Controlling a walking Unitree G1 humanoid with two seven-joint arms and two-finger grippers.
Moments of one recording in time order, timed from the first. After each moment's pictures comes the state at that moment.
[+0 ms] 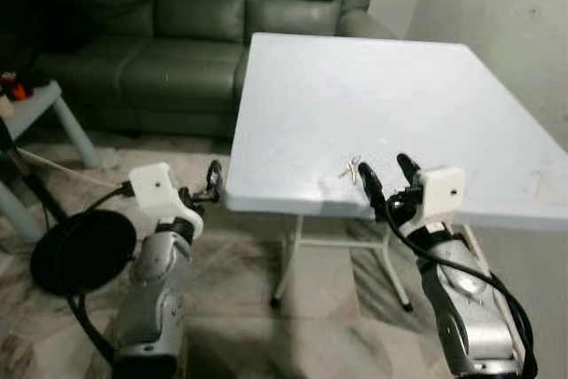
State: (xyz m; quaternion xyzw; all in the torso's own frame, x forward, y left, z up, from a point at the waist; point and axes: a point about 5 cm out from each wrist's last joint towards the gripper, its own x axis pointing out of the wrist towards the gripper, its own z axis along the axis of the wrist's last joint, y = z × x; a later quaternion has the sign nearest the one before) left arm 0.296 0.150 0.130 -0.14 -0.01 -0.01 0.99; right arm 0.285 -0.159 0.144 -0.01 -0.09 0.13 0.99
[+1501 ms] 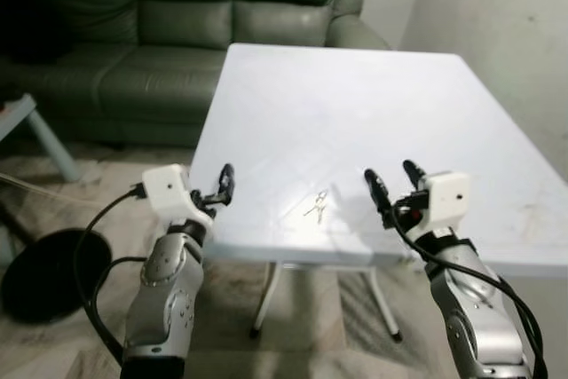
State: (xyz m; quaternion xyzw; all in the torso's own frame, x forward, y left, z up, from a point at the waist) left arm 0.298 0.144 0.132 -0.14 -0.01 -0.02 0.99; right arm 0.282 -0.165 0.141 -0.01 -0.08 0.13 0.99
